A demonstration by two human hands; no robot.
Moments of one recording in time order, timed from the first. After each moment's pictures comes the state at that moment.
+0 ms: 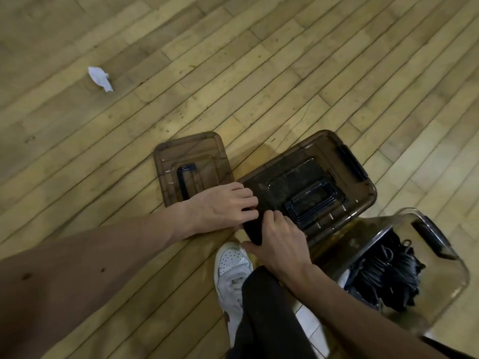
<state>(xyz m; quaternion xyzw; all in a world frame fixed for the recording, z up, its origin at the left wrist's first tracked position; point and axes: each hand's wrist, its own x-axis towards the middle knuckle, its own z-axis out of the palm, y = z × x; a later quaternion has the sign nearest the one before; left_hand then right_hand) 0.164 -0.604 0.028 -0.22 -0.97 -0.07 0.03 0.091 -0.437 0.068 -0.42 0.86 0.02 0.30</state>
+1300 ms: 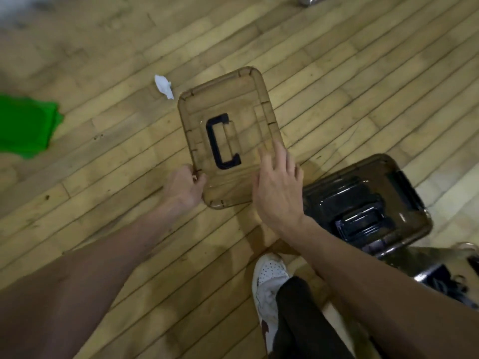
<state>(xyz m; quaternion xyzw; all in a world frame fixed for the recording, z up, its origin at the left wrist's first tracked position) 0.265 -0.700 0.031 0.61 -0.68 -0.40 -0.04 0.124 -0.574 0.073 -0.47 0.86 -0.12 0.13</state>
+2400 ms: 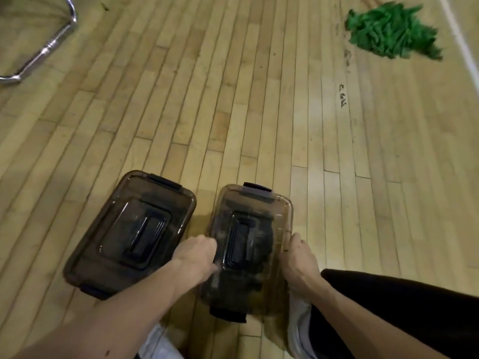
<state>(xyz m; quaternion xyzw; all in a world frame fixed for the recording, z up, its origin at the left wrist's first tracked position) 0.007 -0.351 0.117 0.01 -0.90 -0.08 -0.42 -0.010 -0.139 0.094 0.15 0.90 -0.25 0.32</state>
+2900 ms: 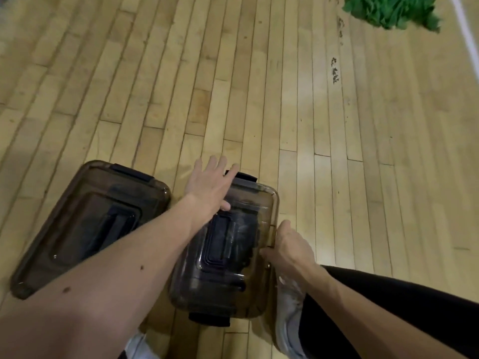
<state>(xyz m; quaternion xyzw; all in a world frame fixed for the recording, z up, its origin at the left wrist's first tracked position) -0.115 -0.317 0.071 -0.15 -0.96 0.07 -0.23 -0.035 -0.123 0.083 0.11 0.90 -0.19 0.37</state>
